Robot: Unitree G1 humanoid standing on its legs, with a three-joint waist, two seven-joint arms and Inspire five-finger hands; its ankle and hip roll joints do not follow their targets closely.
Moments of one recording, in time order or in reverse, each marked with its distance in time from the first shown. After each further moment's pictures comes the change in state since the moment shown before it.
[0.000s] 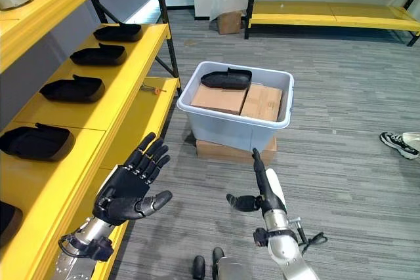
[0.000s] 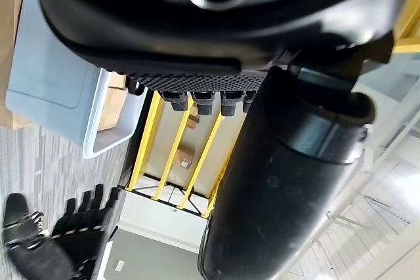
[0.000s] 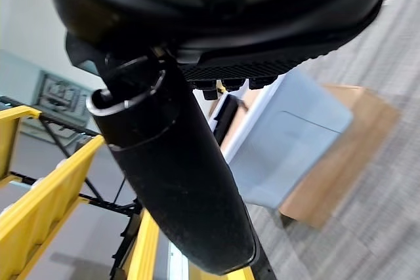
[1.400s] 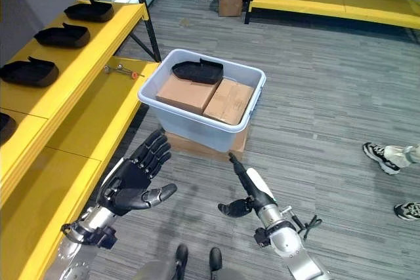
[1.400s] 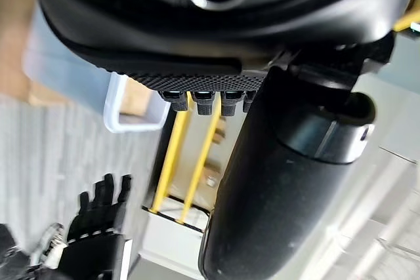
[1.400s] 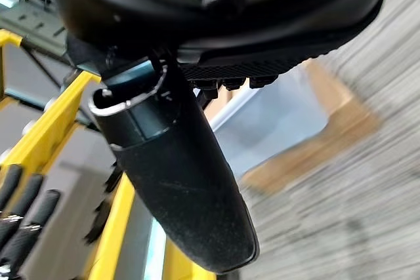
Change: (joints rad) left arm -0.018 -0.010 0.004 0.006 0.069 0.082 0.071; right arm 0.008 -0.086 0.048 0.033 -0.038 -0.088 0.245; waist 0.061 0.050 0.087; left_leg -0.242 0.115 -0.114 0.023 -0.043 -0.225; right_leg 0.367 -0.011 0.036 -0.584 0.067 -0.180
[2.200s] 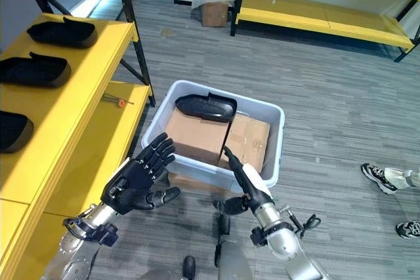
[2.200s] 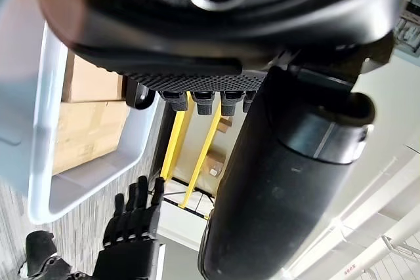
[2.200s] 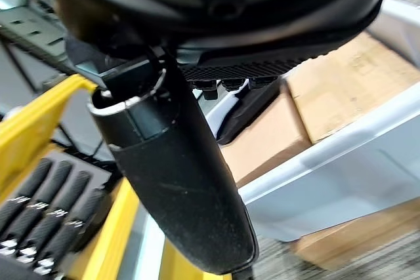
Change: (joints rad) left arm -0.044 0.026 -0.024 0.044 0.045 0.009 -0.010; right arm 0.075 0.003 -0.014 -0.089 -0.045 0.055 -0.058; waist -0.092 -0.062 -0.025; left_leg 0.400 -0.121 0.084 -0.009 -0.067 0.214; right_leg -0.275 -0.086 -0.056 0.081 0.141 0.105
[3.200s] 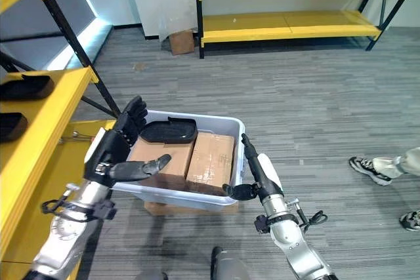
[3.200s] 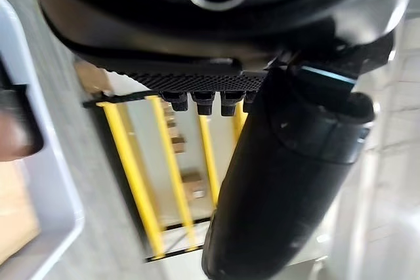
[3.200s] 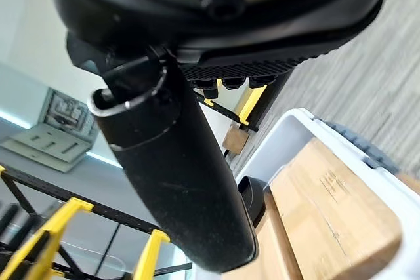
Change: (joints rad) left arm -0.103 -0.028 0.041 -0.012 0.456 -0.096 0.453; right arm -0.063 0.010 -0.021 0.038 0.057 -0.035 -0.085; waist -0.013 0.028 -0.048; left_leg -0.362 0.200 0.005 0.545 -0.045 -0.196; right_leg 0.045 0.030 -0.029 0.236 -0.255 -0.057
